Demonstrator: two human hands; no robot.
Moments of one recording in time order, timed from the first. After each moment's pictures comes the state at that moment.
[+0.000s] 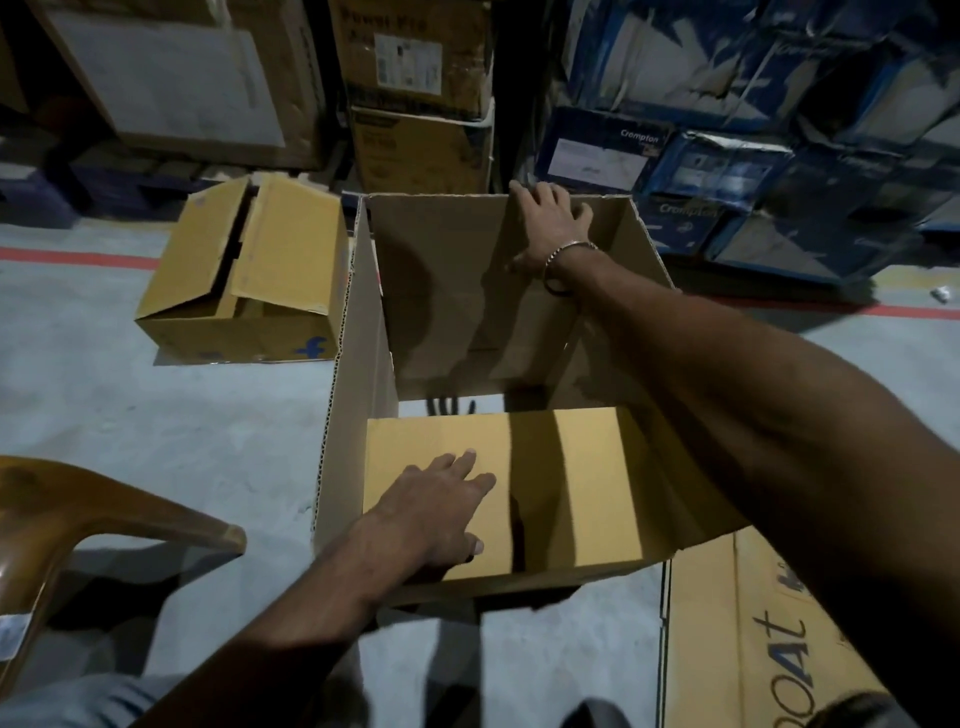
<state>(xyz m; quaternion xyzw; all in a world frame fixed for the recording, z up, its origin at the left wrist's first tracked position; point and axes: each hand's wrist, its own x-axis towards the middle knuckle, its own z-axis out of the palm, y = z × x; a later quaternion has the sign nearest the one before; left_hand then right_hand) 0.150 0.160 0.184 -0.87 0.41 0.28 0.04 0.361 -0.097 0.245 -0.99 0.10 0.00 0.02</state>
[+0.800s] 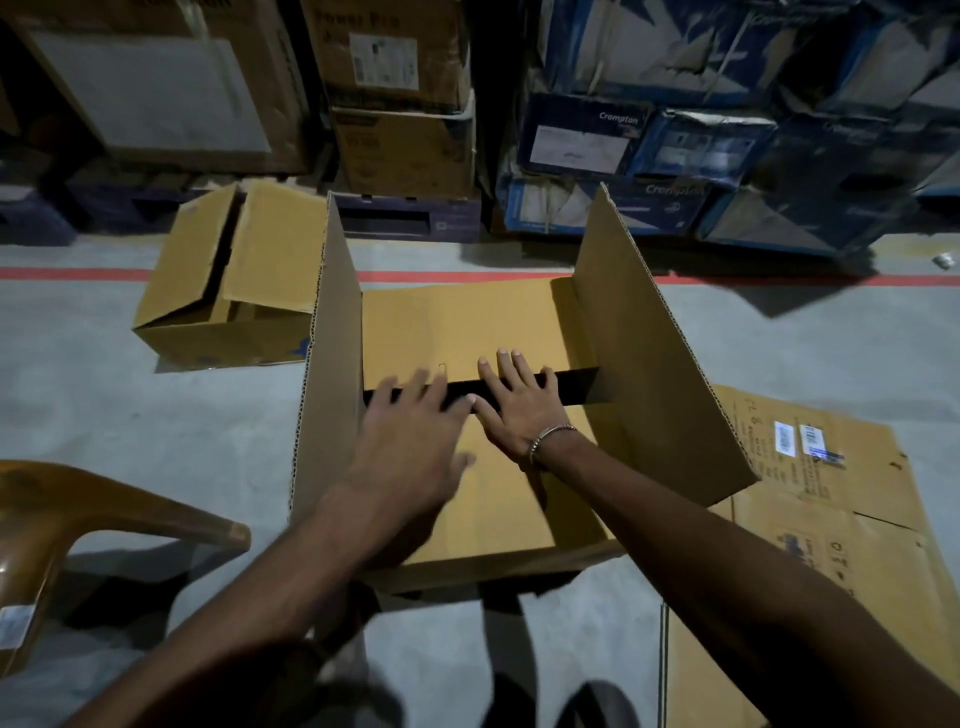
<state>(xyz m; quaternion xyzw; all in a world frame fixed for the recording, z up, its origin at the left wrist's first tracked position) 0.152 0.149 0.229 -0.92 0.36 0.07 0.09 0.180 -0.059 0.079 -0.99 0.04 0.09 0.05</state>
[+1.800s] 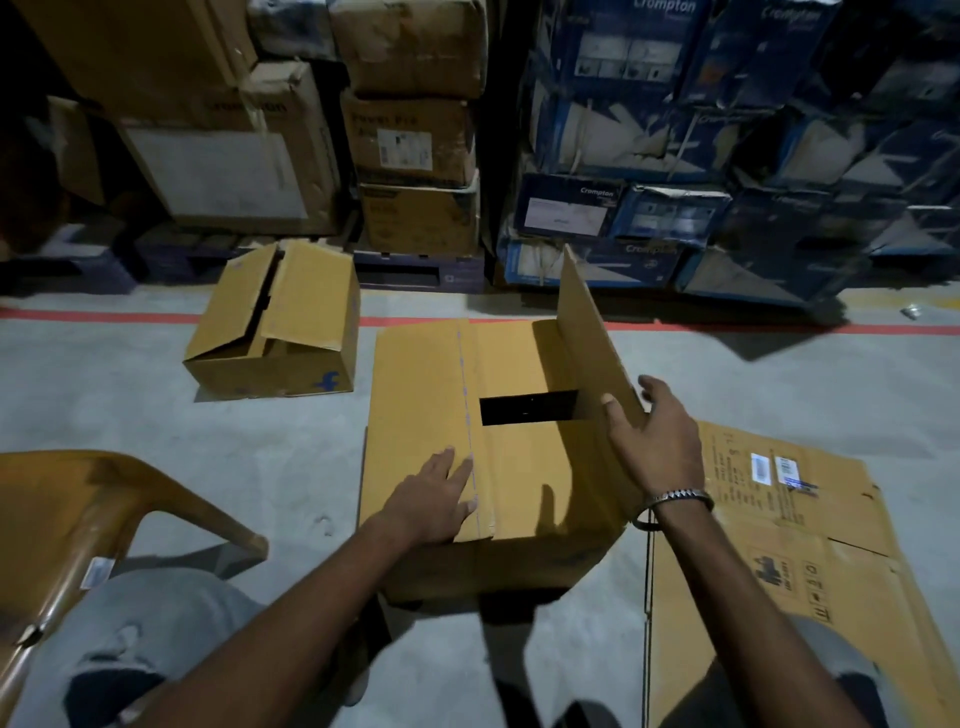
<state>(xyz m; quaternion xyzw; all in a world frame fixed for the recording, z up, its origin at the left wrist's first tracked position) 0.107 0.154 0.147 -0.92 0.33 0.23 -0.02 0.007 -0.093 0.263 -0.87 0.33 -0.17 0.32</state>
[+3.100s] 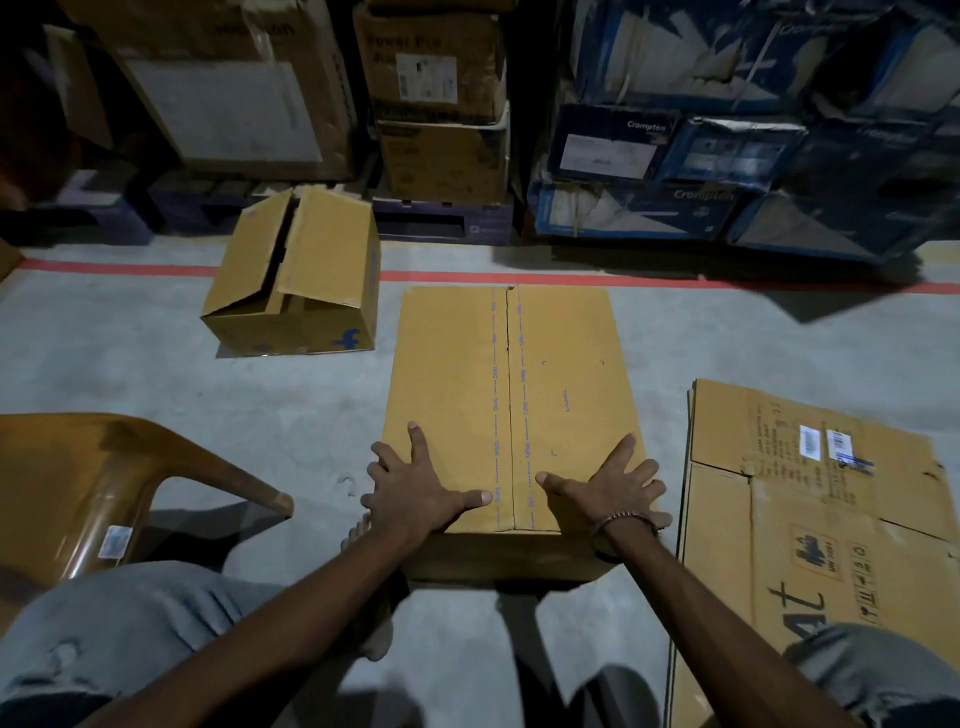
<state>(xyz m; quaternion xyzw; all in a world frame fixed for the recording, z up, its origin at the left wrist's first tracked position) 0.103 0.179 0.112 -0.97 -0.02 0.23 -0.10 0.030 -0.048 0.115 -0.85 0.46 0.17 0.22</state>
